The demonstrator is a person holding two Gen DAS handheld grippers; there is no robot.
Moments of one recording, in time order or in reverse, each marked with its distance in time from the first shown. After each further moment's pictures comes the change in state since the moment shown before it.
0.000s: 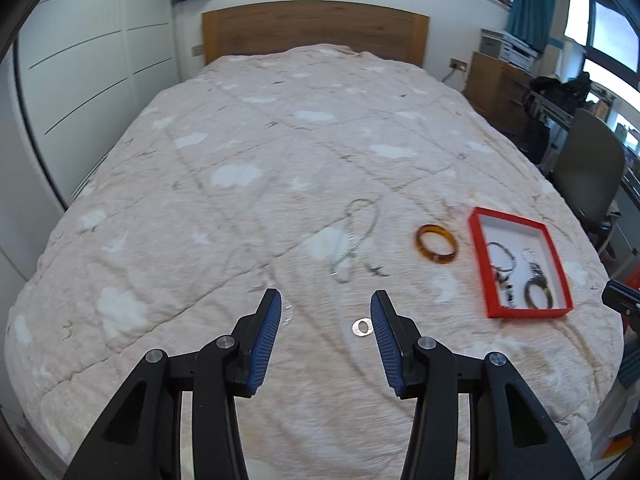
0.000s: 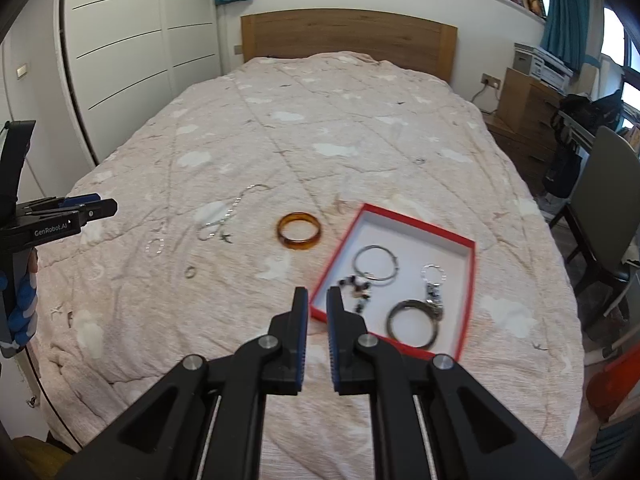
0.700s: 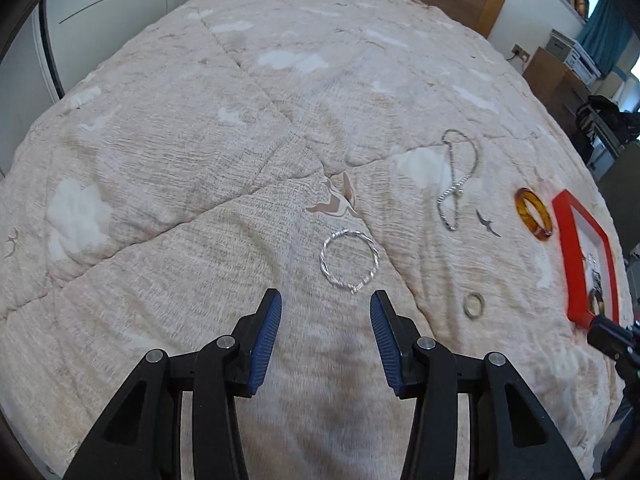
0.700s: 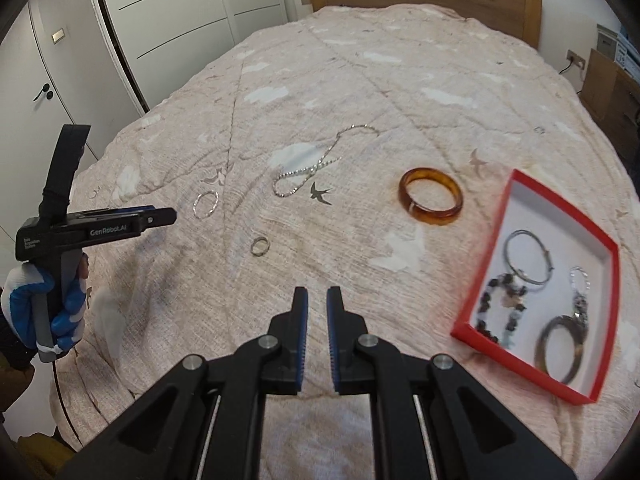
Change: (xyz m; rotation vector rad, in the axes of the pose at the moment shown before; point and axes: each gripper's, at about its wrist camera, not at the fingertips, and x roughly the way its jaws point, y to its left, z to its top) left arm 0.140 0.073 -0.045 -0.211 0.209 0.005; right arm 0.146 0.072 -0.005 -0.078 0.174 0.241
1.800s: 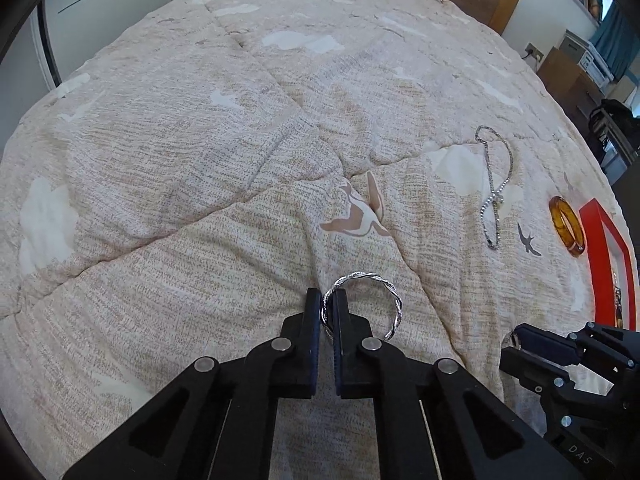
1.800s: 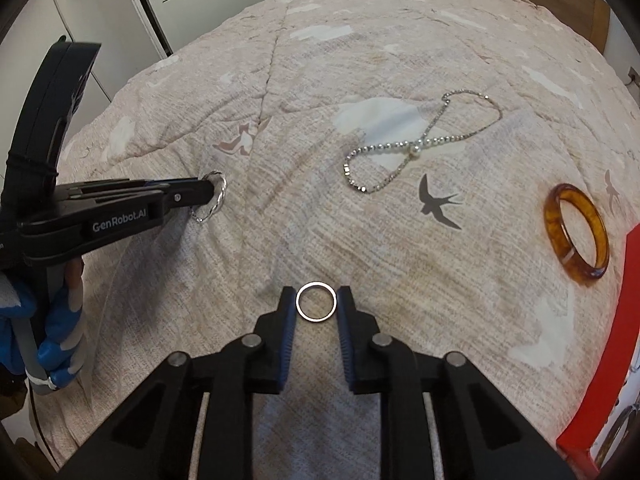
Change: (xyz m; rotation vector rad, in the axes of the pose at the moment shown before) left arm 0.032 0.009 0.008 -0.021 0.011 0.011; right arm 0.112 0.049 0.032 -0.112 0.126 0.074
